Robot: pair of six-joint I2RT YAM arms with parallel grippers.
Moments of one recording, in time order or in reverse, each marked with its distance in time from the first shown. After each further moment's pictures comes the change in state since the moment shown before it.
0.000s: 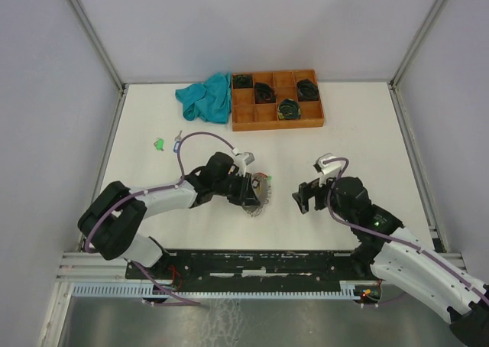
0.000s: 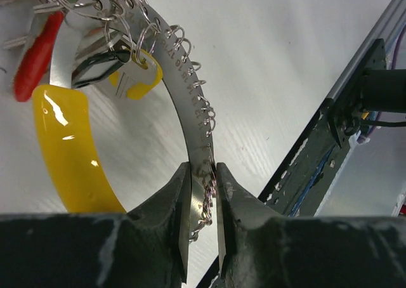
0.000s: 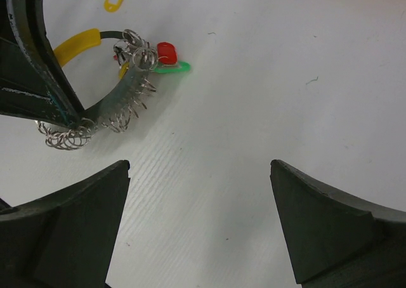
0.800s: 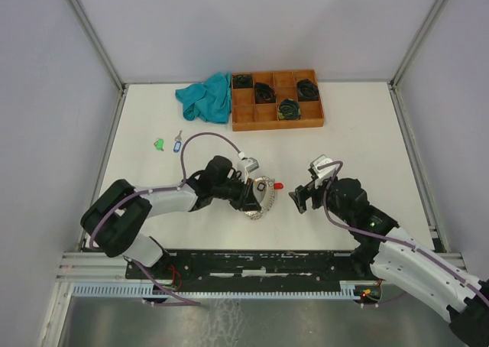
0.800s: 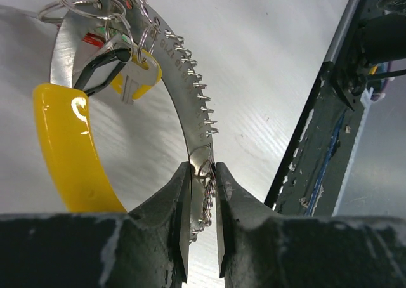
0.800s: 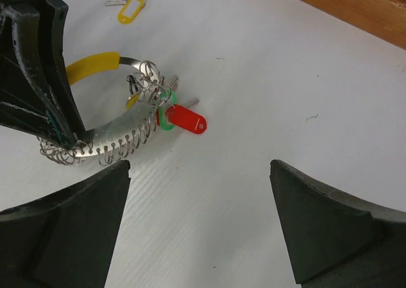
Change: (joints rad) left arm -0.002 0.037 -0.060 0.176 0.154 0.157; right arm 0.000 0.006 -0.060 0.167 -0.059 -0.113
